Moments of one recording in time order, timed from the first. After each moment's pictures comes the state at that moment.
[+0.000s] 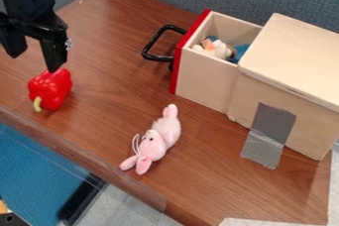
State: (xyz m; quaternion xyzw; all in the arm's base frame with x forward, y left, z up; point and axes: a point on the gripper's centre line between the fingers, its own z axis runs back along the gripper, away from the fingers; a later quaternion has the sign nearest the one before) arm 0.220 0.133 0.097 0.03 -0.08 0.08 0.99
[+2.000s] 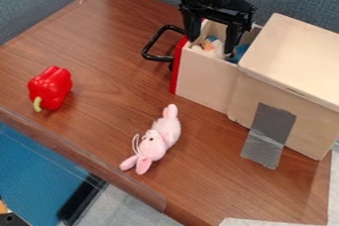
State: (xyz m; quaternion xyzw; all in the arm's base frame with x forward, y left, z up) arm 0.386 -0.036 0.099 -0.05 -0.09 0.00 0.99
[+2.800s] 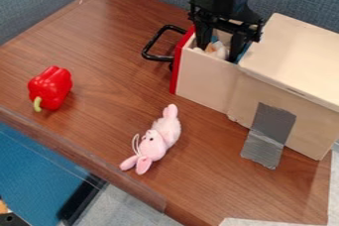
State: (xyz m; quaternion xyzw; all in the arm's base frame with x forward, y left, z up) arm 0.390 -0.046 0.087 -0.03 -0.10 0.00 0.99
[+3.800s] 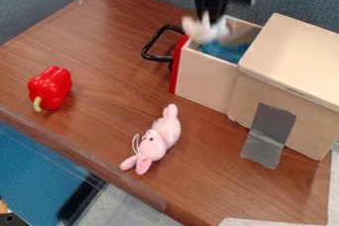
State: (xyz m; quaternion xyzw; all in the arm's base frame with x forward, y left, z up) arm 0.386 -0.012 0.152 -0.06 -0.14 0.02 0.99
